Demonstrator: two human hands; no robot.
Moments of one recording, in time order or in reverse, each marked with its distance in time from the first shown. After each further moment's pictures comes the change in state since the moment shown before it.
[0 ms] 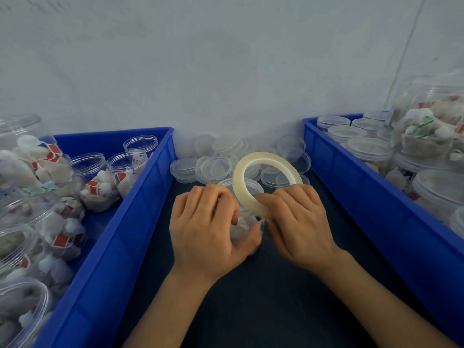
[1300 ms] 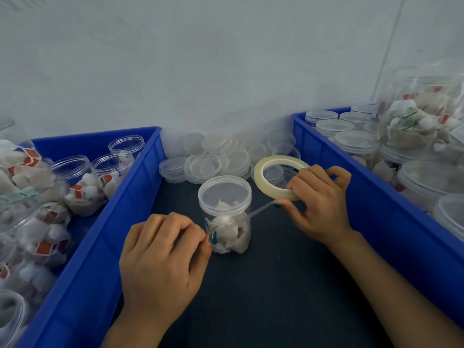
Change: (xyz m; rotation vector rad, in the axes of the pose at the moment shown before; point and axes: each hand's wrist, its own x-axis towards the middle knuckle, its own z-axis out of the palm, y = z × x) left_hand -0.028 -0.014 -0.044 0.149 -0.167 0.074; right_hand -0.029 0.061 -0.002 -0.234 0.039 0.177
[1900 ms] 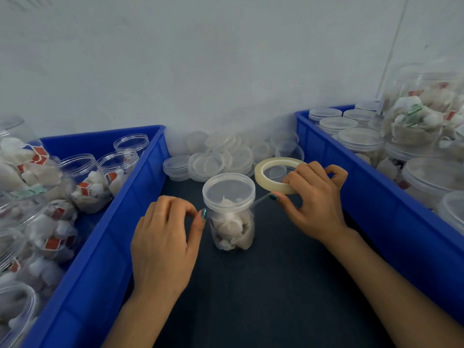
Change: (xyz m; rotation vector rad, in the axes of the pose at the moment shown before) left_hand 0.006 -0.007 0.013 -0.127 -0.251 -0.358; right_hand 0.000 -0.008 0.007 0.040 -0.100 0.125
